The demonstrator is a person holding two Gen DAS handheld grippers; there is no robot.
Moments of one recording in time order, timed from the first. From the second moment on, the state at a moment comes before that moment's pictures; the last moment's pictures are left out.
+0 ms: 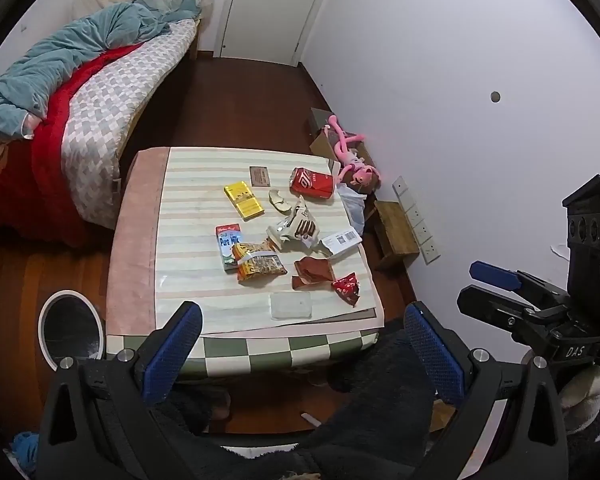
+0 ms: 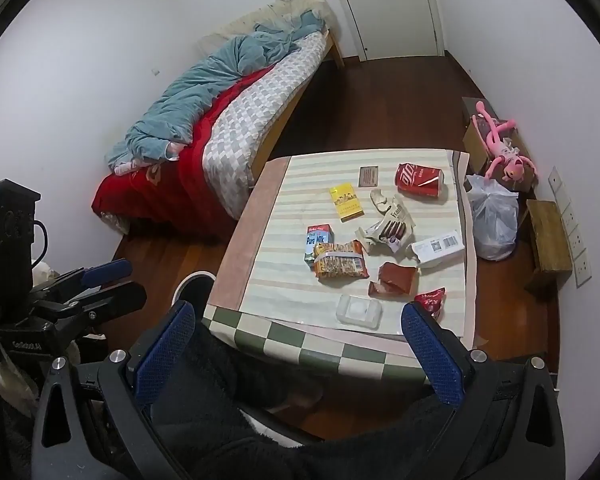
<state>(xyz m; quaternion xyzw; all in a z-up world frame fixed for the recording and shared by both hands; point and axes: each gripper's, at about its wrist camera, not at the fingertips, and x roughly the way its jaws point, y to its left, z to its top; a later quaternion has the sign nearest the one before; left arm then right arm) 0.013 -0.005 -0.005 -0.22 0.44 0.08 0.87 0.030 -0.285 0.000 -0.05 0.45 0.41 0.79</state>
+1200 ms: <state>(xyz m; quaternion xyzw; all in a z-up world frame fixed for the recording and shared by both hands) 0.017 -0.002 -0.008 -0.23 0.44 0.07 0.87 0.036 -0.278 0.005 -0.05 0.46 0.42 0.79</state>
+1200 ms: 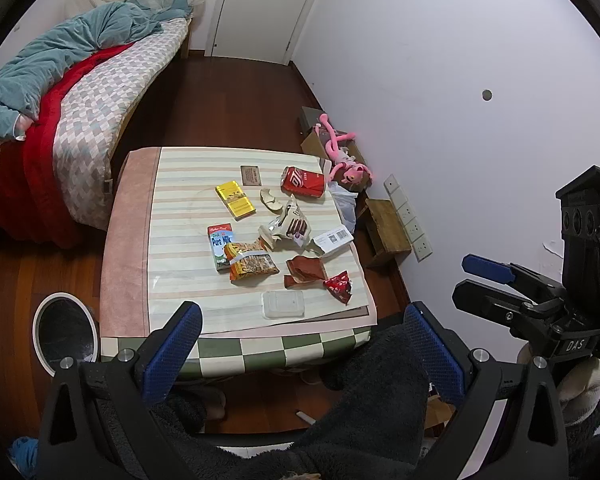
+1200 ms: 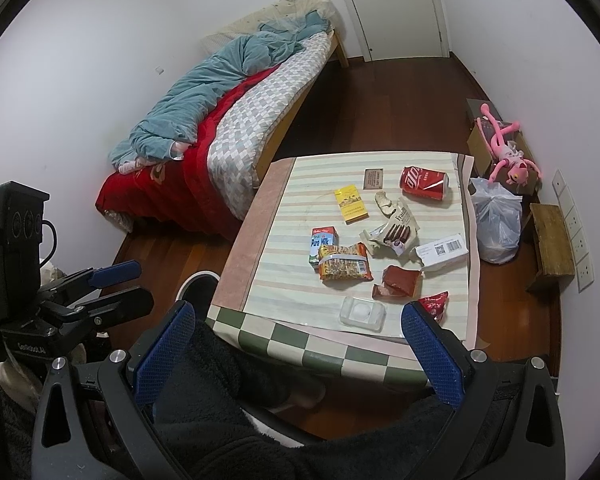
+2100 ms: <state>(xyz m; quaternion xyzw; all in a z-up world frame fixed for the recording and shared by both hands) 0.020 -0.007 -0.005 -0.23 0.44 0.07 0.87 0.034 -0.274 0.007 -0.05 0.45 0.42 0.79</state>
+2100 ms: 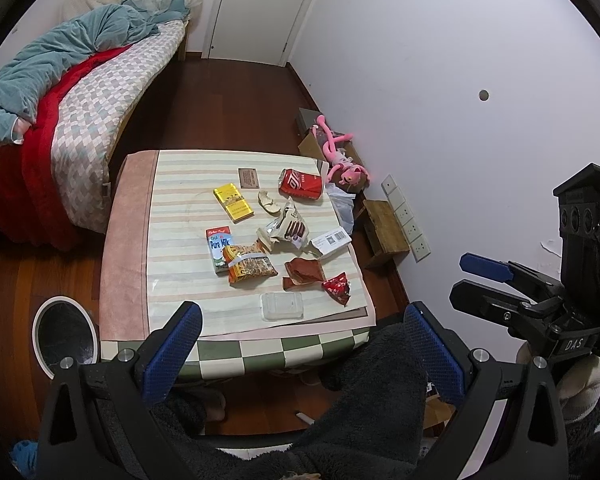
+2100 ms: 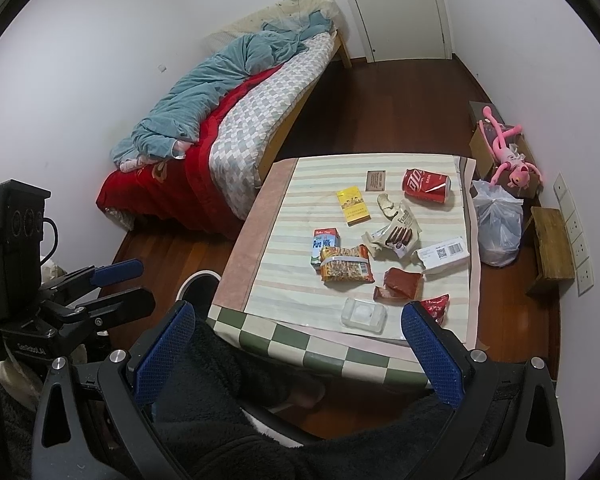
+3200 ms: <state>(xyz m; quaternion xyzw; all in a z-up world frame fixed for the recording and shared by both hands) 0.099 0.065 -0.104 -0.14 0.49 0.26 0.82 0.116 -0.284 -0.066 0.06 0.49 0.29 0.82</state>
